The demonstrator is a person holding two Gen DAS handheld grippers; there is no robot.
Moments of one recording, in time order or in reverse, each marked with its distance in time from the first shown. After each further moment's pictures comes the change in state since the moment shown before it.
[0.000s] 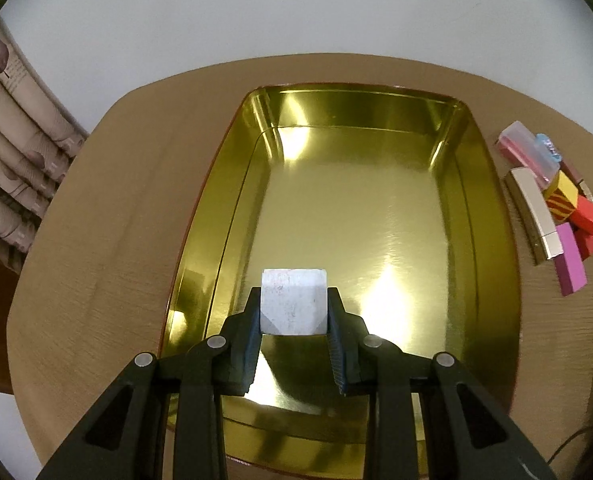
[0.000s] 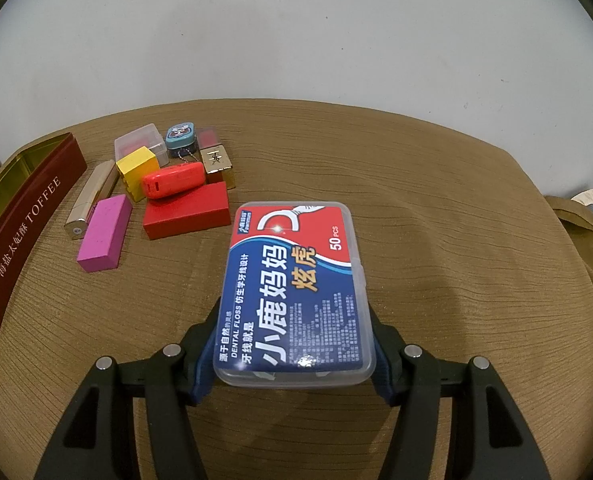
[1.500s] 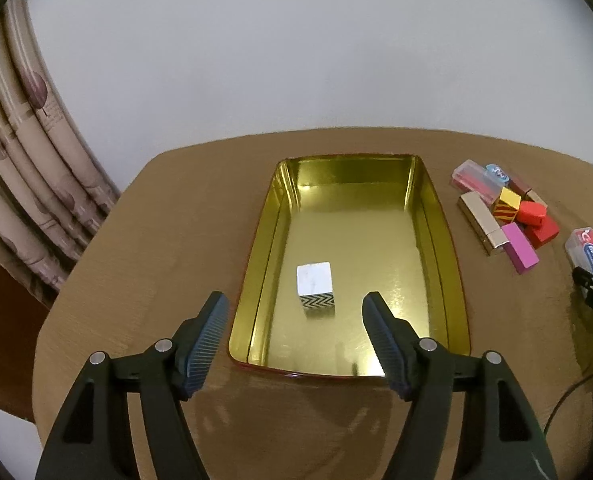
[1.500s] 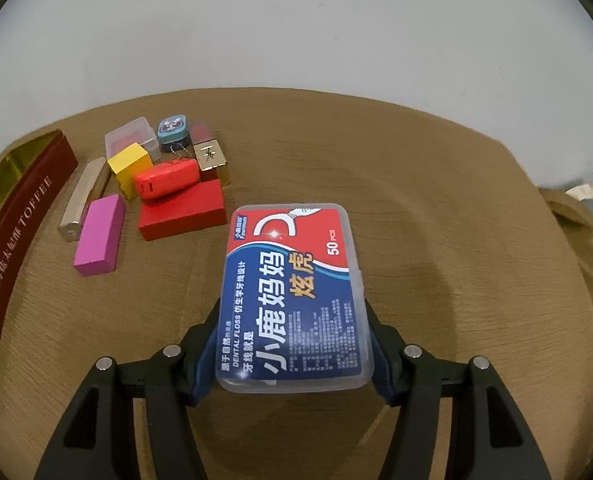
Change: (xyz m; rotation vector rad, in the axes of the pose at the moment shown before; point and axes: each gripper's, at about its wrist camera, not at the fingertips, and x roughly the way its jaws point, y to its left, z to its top) left arm -0.089 0.022 -0.043 0.031 -0.274 0.003; right arm -0.001 0.006 0.015 -0.007 0.067 -0.055
